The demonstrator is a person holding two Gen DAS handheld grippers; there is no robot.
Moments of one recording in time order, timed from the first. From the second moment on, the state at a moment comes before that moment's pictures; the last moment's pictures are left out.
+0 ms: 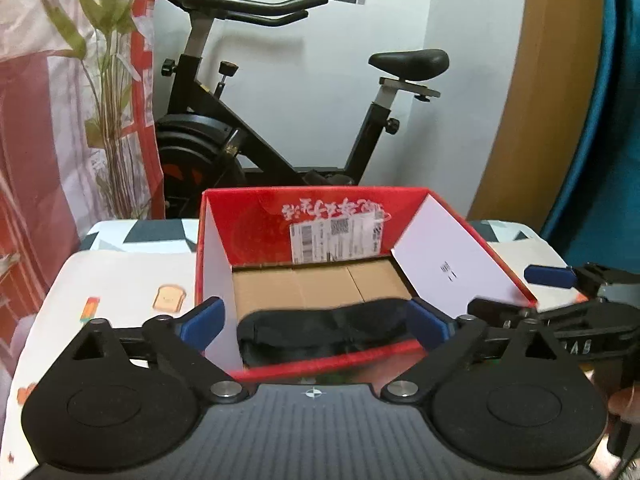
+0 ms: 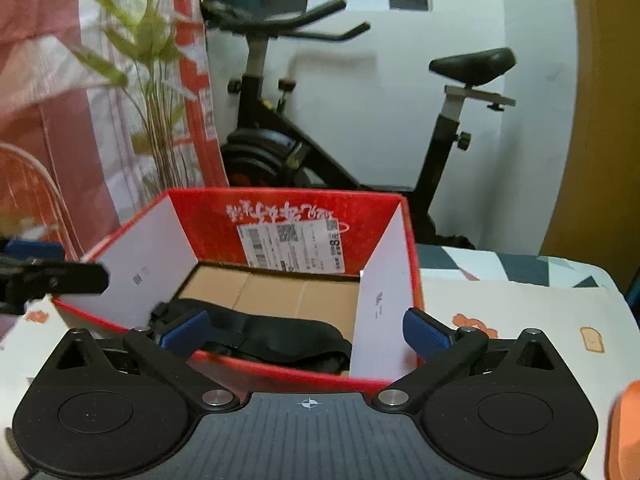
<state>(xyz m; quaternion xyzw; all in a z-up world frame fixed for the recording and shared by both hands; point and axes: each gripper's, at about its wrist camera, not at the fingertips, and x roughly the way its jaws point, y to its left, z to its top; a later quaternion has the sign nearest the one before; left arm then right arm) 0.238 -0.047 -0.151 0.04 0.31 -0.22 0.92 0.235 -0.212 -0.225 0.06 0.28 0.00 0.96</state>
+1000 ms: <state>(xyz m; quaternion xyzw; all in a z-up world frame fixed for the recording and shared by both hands) 0.093 0.011 -0.241 0.00 0.37 -0.20 0.91 0.064 -0.184 -0.298 0.08 0.29 0.01 0.95</state>
